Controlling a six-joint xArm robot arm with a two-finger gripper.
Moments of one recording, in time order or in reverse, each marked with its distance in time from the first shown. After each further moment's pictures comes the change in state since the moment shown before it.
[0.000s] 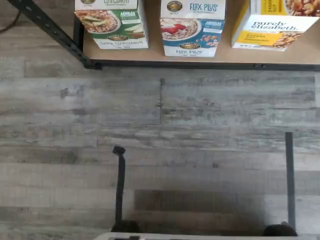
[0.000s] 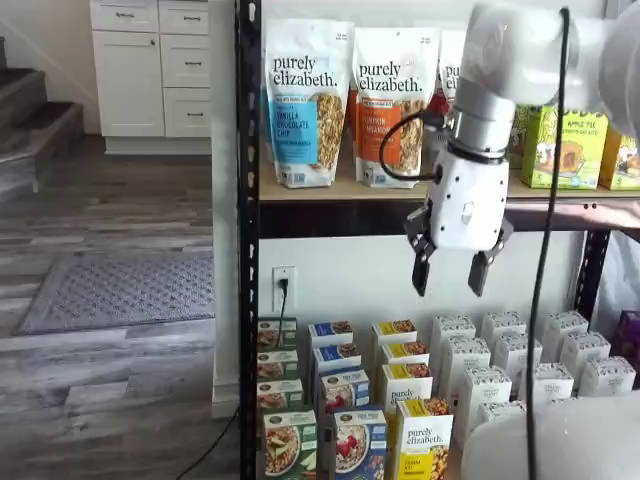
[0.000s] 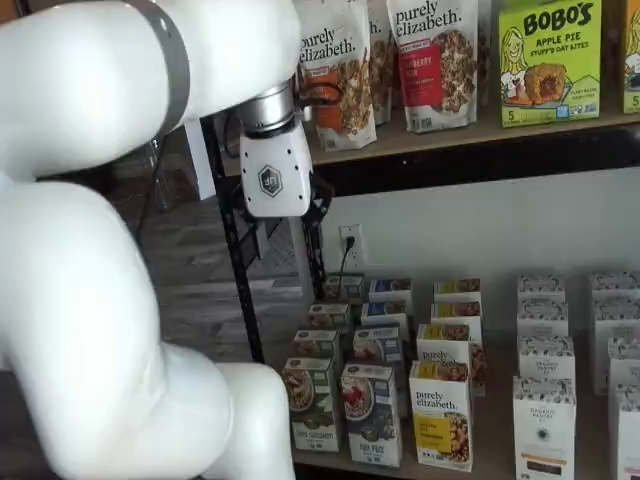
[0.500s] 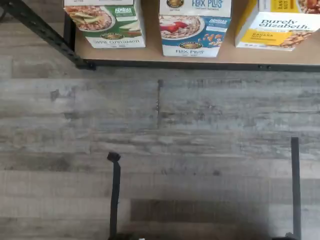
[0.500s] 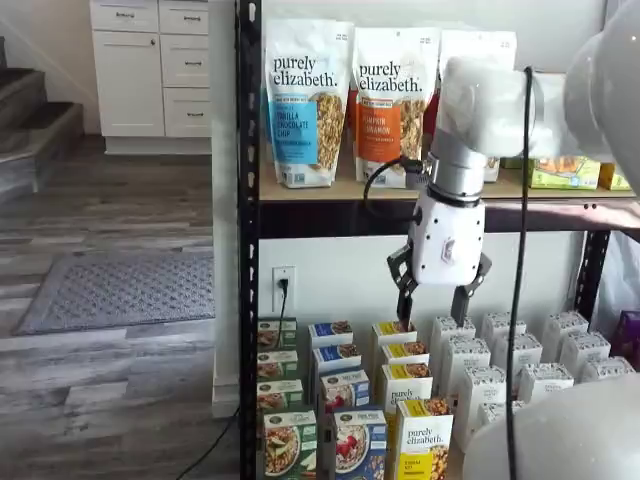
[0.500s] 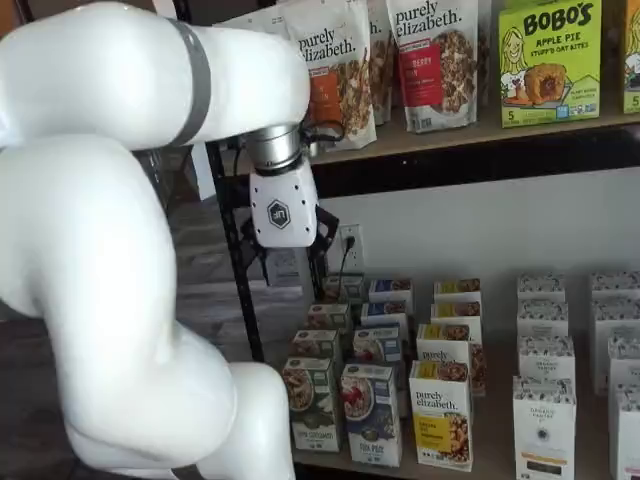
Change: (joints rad) arm 0.043 0.098 0.089 -0.019 -0.179 0.036
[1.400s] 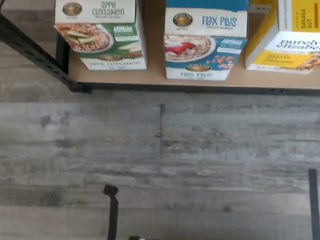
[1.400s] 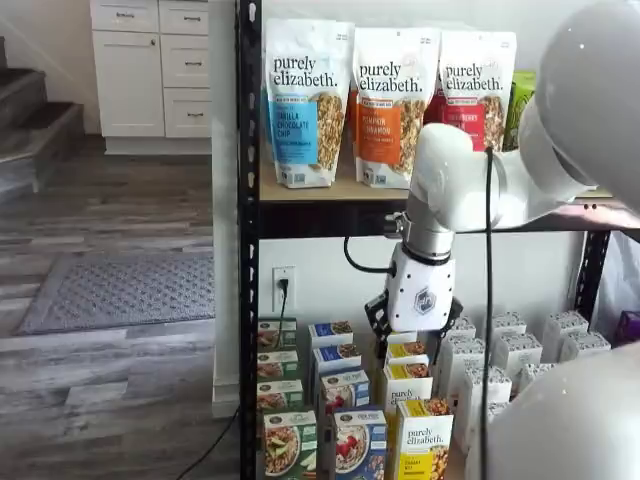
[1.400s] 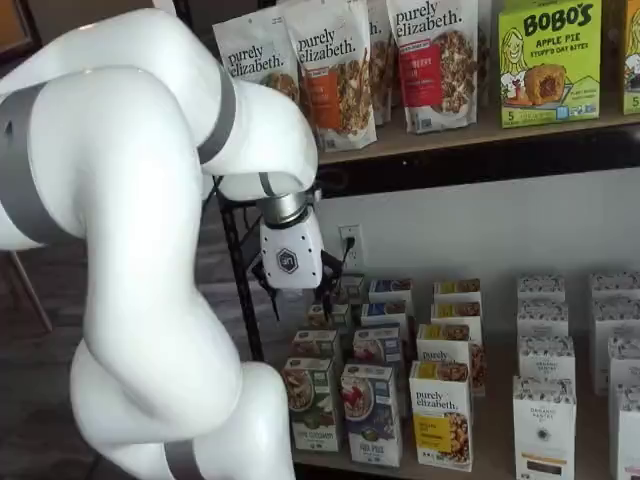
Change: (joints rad) arm 0.058 0.177 0.122 -0.017 -0.358 0.050
